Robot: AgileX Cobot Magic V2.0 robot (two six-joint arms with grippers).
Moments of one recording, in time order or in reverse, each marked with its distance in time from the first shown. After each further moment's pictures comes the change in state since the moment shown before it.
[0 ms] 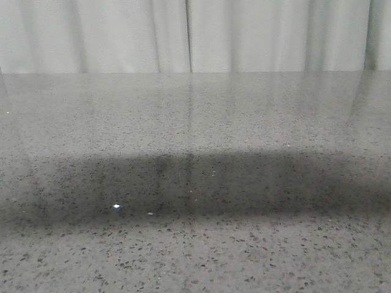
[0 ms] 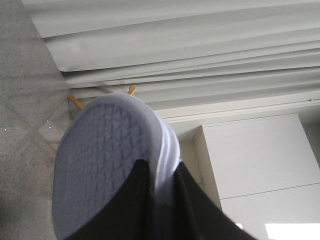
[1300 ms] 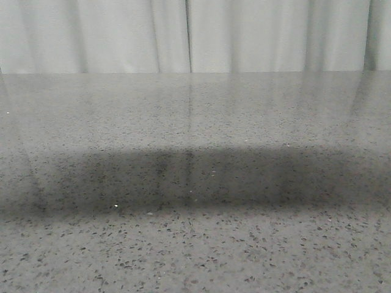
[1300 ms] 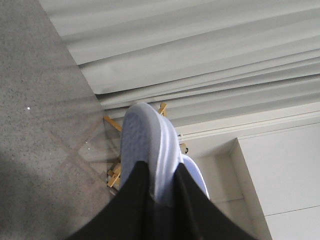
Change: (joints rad) left arm -0.005 0.004 0.007 0.135 -0.097 0.013; right arm 0.001 -0.225 0.000 -0.004 -0.443 -0.416
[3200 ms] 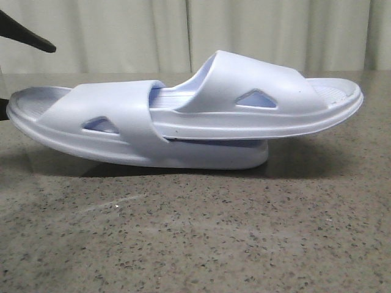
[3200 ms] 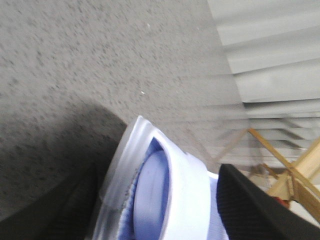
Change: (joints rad) left arm 0.000 0.645 0.002 -0.206 -0.080 0.580; right arm 0.000 -0.057 0.000 0.004 0.029 -0.043
